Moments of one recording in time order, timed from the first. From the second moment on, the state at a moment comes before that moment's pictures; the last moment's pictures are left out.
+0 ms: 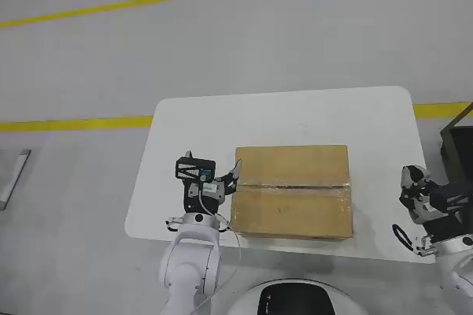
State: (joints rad) left arm 1.41 -1.59 -1.30 -2.10 1.81 -0.03 -0.43; right arm -1.84 -1.15 1.72 -2.12 -1.14 -0.07 -0.04
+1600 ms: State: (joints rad) left arm 1.41 -1.57 -1.24 -2.15 1.72 -0.23 -0.43; right arm -1.58 -1.18 1.45 -1.78 -1.11 -0.21 -0.04
